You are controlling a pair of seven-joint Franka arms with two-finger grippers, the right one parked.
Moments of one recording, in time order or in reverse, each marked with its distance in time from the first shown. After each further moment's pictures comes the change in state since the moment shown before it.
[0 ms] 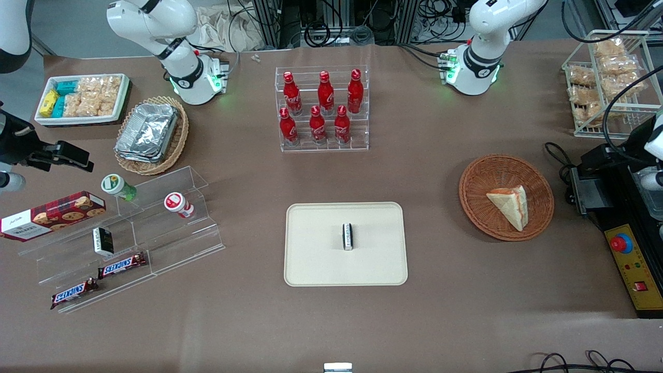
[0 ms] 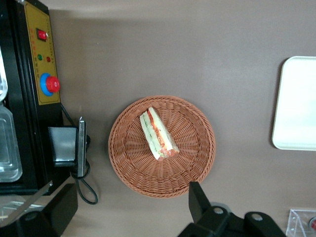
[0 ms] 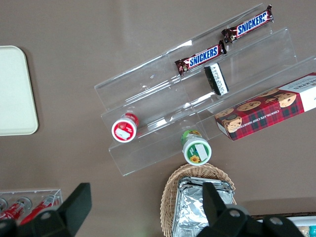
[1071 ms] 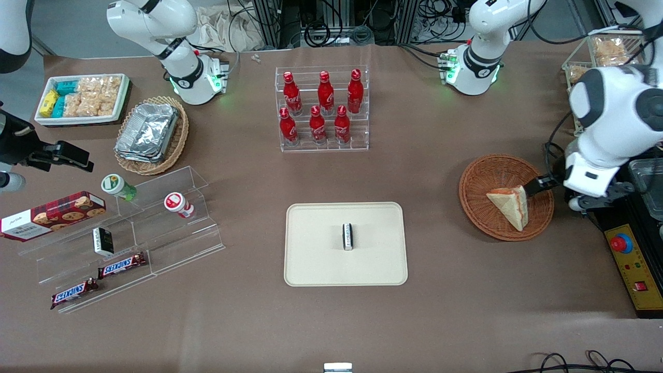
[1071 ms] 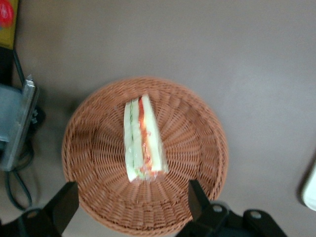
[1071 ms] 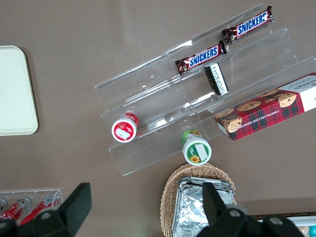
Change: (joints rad) arm -0.015 -0.064 -0.002 -0.597 -0.010 0.560 -0.345
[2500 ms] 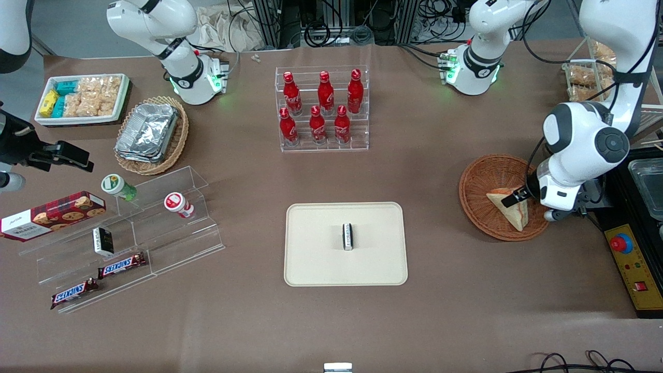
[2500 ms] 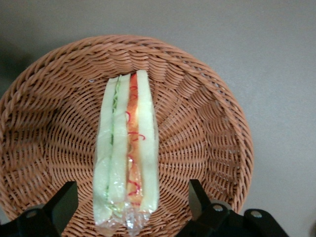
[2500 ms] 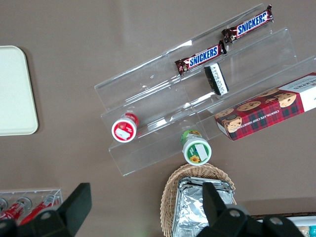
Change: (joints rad) arm 0.002 0.194 0.027 -0.072 -0.006 0.192 -0.111
